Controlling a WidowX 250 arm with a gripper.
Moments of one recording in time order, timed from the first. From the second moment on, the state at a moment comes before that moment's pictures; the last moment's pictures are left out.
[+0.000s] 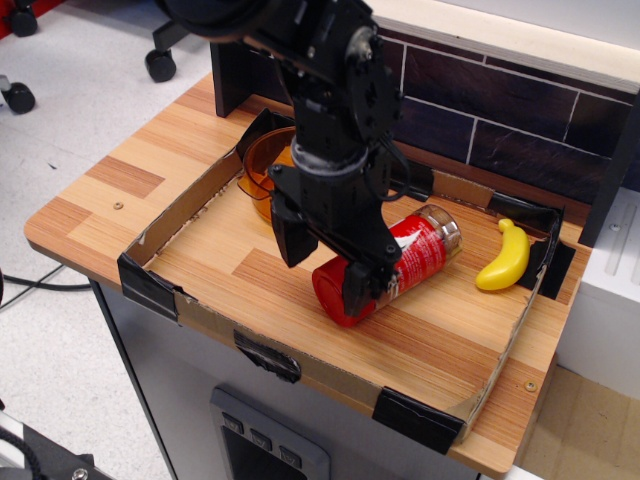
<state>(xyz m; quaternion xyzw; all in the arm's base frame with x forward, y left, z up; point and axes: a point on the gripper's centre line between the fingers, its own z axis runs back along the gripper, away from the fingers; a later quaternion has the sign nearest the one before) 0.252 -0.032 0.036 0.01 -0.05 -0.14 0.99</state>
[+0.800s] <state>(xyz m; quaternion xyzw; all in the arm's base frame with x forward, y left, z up) 0.252 -0.037 0.008 0.03 -0.05 -0.15 0.99</state>
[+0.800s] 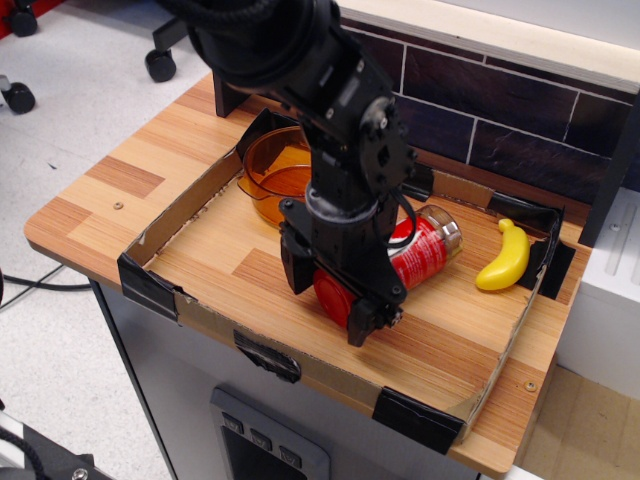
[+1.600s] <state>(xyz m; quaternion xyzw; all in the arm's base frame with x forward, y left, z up) 0.238 -0.028 0.063 0.00 -0.05 -0.15 0.99</state>
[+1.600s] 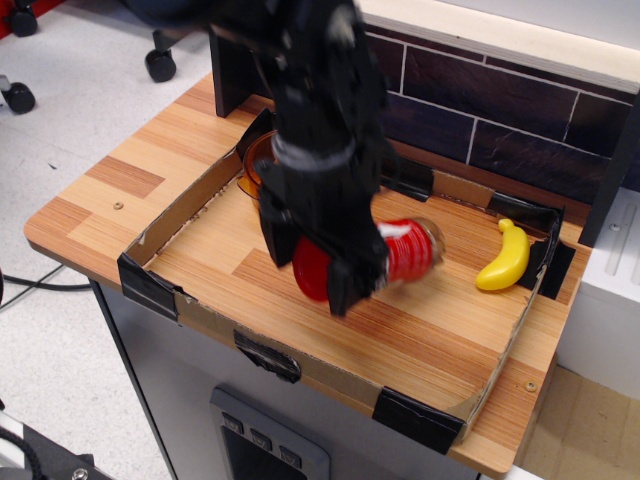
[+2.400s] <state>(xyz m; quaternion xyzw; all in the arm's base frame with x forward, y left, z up) 0.226 -0.014 0.112 0.08 0.05 -0.11 0.99</state>
